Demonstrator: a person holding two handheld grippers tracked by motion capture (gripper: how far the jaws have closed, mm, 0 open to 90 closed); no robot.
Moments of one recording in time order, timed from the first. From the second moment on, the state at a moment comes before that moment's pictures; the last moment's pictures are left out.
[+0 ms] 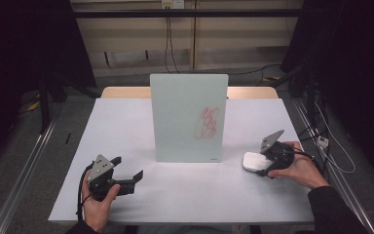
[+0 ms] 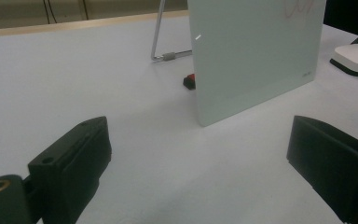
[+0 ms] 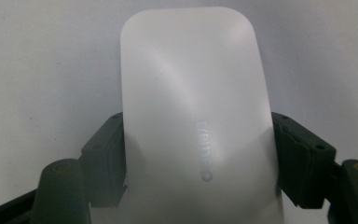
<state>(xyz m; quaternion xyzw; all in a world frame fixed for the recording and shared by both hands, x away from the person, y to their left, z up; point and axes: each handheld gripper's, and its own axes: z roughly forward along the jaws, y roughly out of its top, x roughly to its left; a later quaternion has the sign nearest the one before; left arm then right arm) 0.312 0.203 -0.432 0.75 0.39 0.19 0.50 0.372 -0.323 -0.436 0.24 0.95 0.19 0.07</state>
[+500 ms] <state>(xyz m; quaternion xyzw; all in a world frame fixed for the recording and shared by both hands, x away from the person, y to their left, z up) 0.312 0.203 -0.432 0.75 0.39 0.20 0.50 0.372 -0.325 -0.436 0.24 0.95 0.19 0.07</state>
